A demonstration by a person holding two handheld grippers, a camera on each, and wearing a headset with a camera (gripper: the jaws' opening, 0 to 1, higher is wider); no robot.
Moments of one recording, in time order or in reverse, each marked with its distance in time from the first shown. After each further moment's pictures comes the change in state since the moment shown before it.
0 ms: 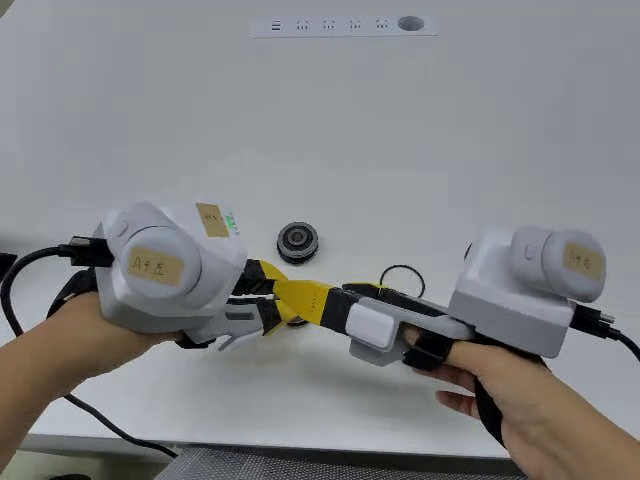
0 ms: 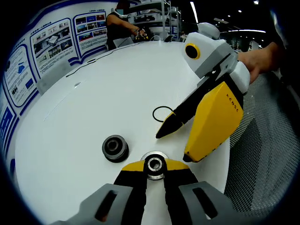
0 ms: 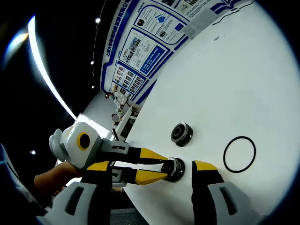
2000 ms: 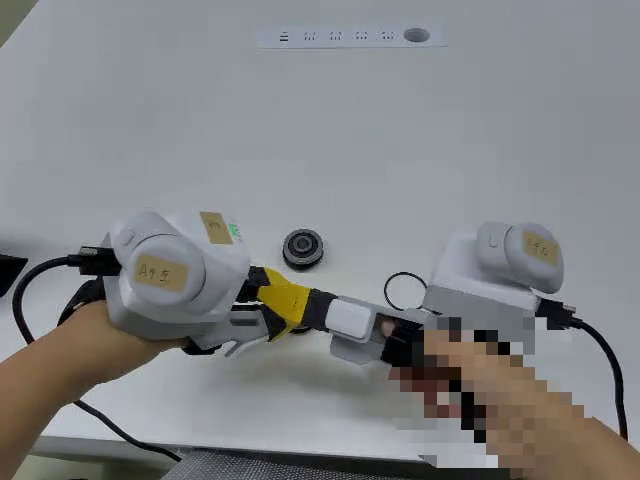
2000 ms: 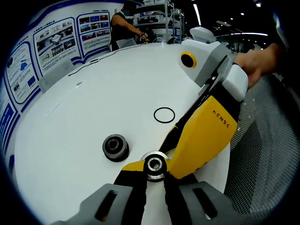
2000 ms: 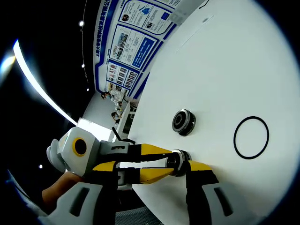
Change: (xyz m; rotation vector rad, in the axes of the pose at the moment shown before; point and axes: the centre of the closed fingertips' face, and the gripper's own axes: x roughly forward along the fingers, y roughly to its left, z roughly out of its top) left arm 0.001 0.001 -0.001 -0.026 -0.016 0.012; right arm 0.007 0.002 -0.013 0.148 0.074 -0.002
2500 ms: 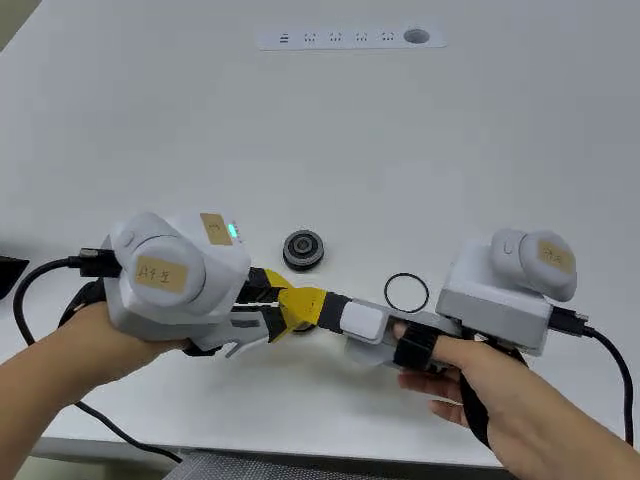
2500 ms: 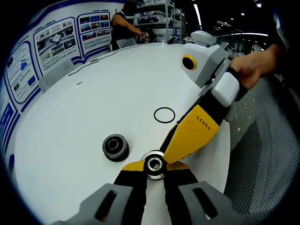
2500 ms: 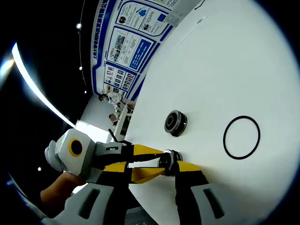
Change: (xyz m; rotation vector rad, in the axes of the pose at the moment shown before) left arm 0.000 0.000 0.000 -0.003 0.000 0.001; right arm -0.004 -0.013 0.003 0.008 -0.013 -0.031
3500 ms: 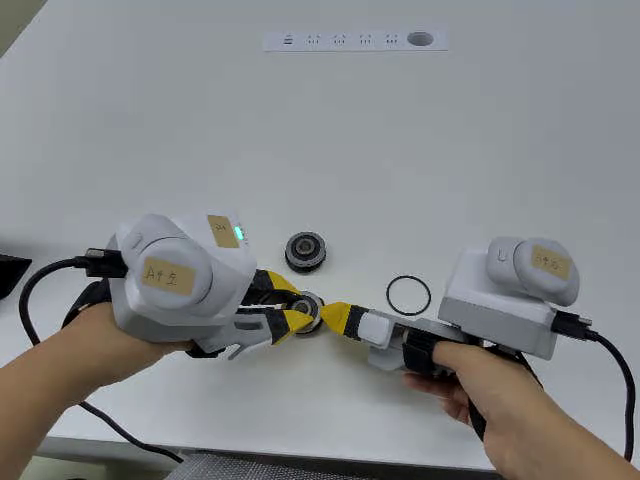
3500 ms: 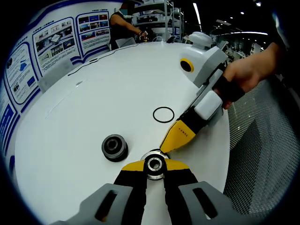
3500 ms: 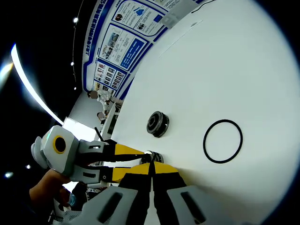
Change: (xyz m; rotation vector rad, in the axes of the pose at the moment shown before) left arm 0.000 -0.001 0.000 0.008 0.010 -0.001; right arm -0.003 -0.025 0.001 -0.036 -0.004 -0.113
